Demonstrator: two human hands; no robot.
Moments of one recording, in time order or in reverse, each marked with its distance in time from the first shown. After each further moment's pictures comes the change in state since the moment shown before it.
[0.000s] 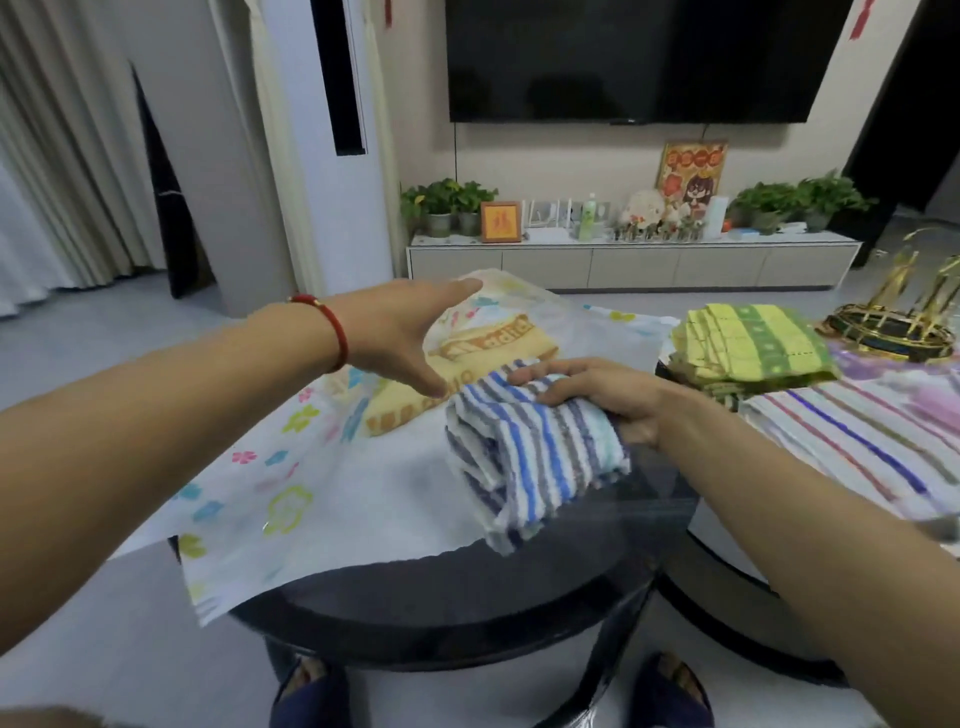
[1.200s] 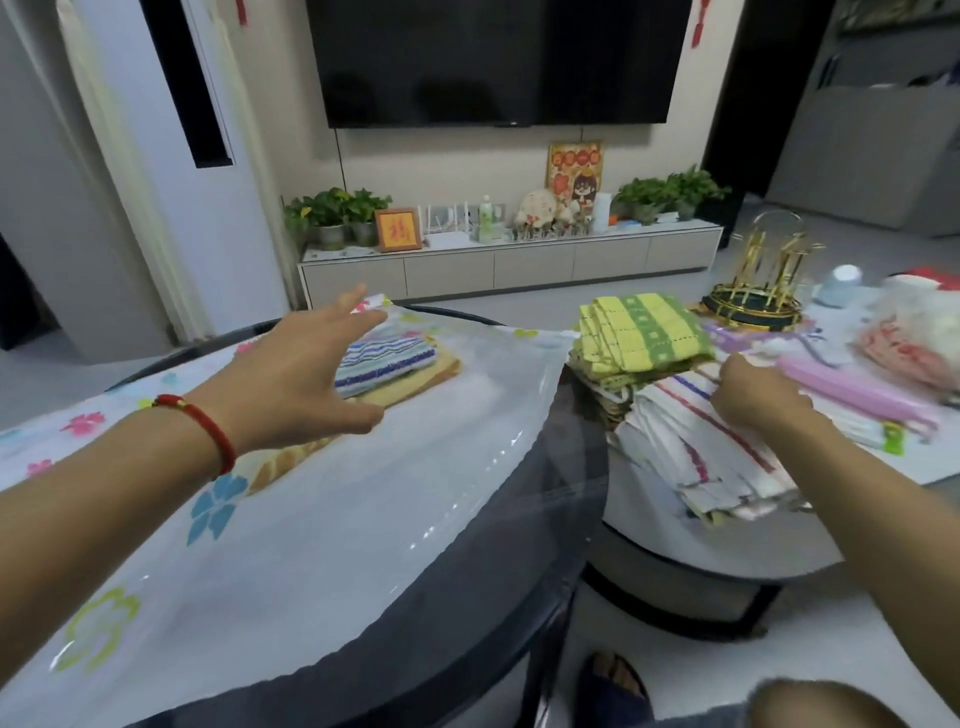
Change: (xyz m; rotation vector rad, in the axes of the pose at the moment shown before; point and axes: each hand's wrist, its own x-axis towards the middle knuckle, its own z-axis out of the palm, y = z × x) left_hand 0.029 0.043 0.027 -0.100 0.167 -0.049; right_hand -0.097 0.081 -0.230 -1.065 1.173 0.499
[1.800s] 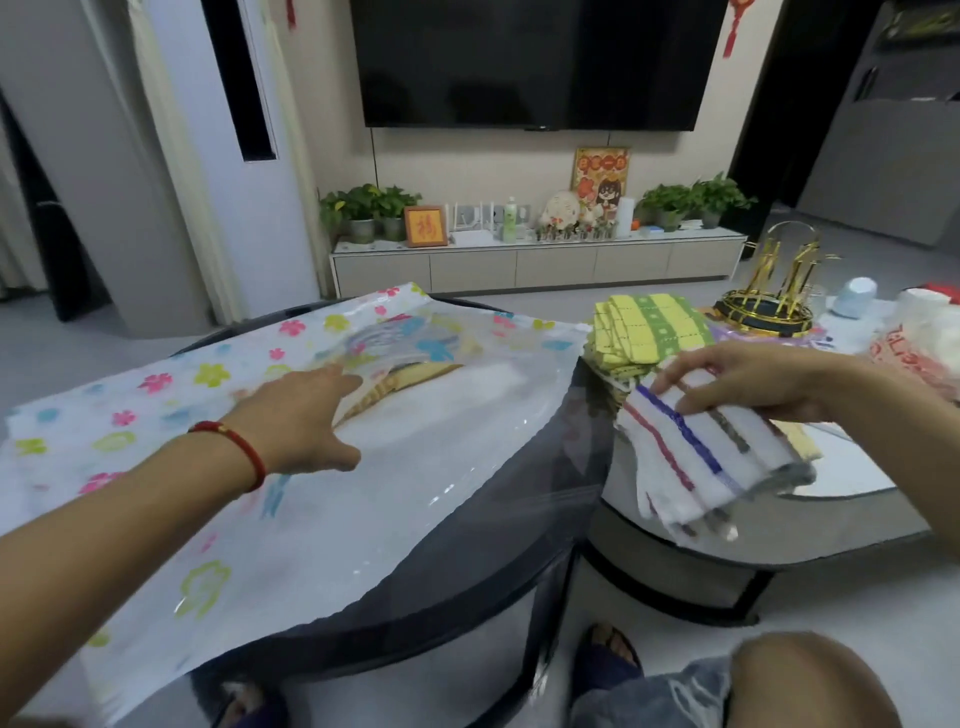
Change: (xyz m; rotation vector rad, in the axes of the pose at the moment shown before) left_hand -0.072 -0.014 0.018 0.139 -0.213 -0.251; right_hand -0.099 -0.012 -0.101 0.584 -0.754 -0.288
